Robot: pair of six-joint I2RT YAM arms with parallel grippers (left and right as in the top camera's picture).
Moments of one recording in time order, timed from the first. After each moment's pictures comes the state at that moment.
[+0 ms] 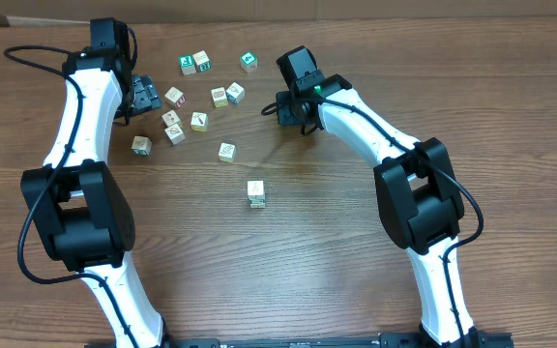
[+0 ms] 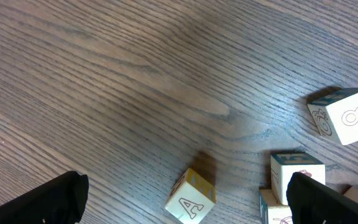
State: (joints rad) left arm 0.10 2.13 1.83 -0.97 -0.27 -0.34; right arm 0.48 2.33 1.86 -0.62 0.06 0.36
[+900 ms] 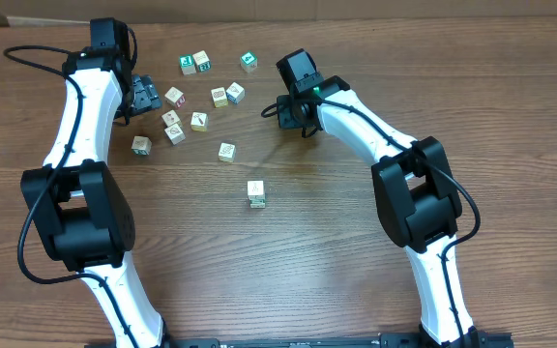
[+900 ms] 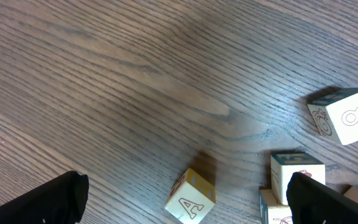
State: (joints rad) left arm 0.10 2.13 1.83 -0.97 -0.27 -0.34; right arm 0.48 2.35 1.86 -0.63 0.06 0.36
